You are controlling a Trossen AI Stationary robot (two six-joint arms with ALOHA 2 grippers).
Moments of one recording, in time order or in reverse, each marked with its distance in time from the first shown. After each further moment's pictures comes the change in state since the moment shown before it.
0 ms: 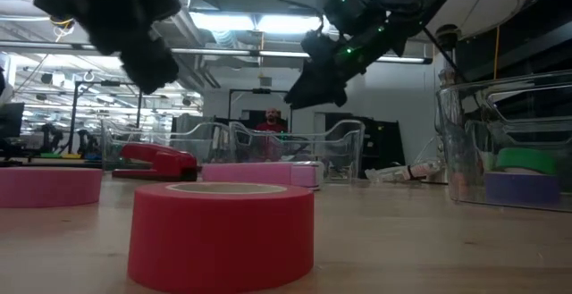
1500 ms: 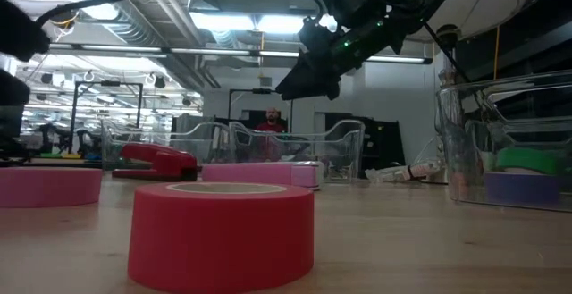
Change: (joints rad) left arm -0.620 0.289 0.168 -0.609 -0.099 -0.603; right arm 0.042 0.000 0.000 0.069 0.001 -0.034
